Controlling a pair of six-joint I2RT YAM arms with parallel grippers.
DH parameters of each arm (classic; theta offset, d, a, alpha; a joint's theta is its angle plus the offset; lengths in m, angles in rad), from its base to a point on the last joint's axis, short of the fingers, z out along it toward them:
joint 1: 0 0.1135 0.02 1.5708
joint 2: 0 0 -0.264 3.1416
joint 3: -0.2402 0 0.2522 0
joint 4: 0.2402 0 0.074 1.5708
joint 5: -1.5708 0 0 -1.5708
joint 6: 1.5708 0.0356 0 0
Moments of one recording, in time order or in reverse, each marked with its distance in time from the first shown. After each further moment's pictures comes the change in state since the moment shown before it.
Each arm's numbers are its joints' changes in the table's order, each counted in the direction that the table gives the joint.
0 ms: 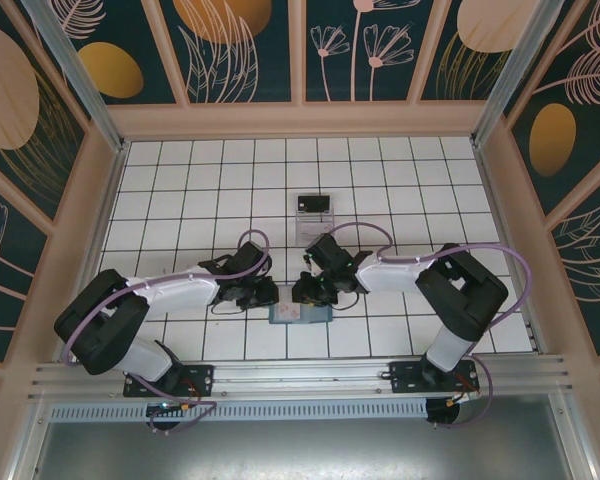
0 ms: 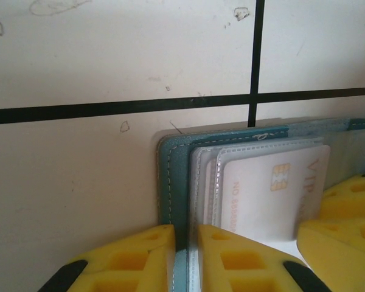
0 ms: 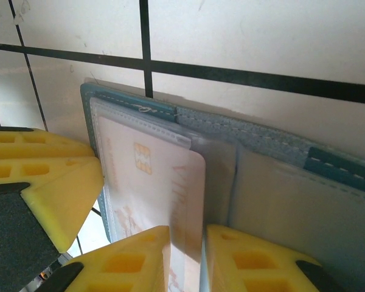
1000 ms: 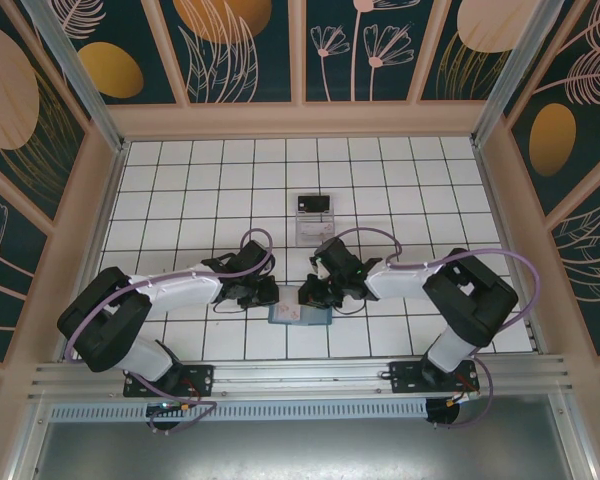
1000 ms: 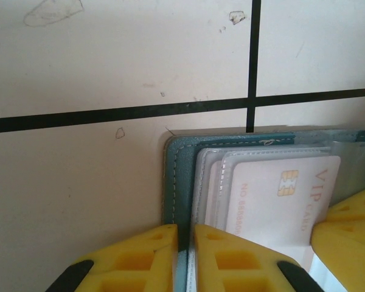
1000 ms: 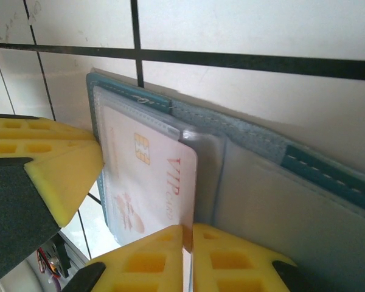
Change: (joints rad) left arm -0.011 -0.020 -0.029 0.031 0.026 0.014; right arm -0.021 0.060 0.107 -0.116 0.023 0.029
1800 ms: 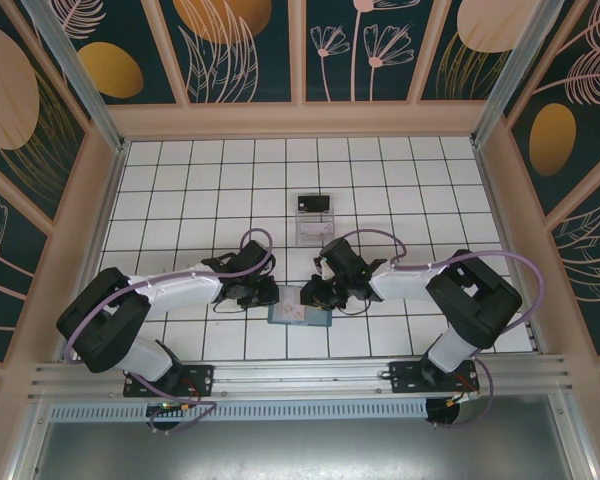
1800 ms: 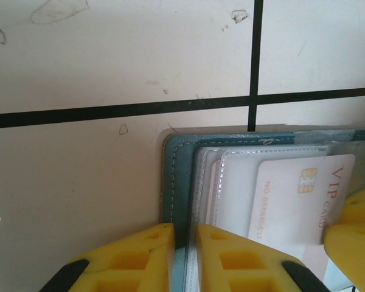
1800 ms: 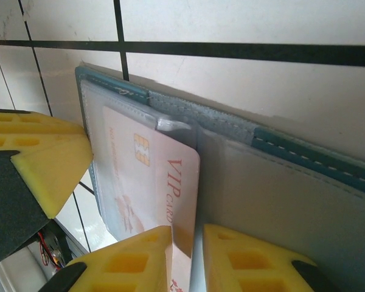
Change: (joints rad) left arm -0.001 0.008 -0.011 0.027 0.008 -0.007; right arm -0.023 0.014 0.031 -0.016 0.037 -0.007
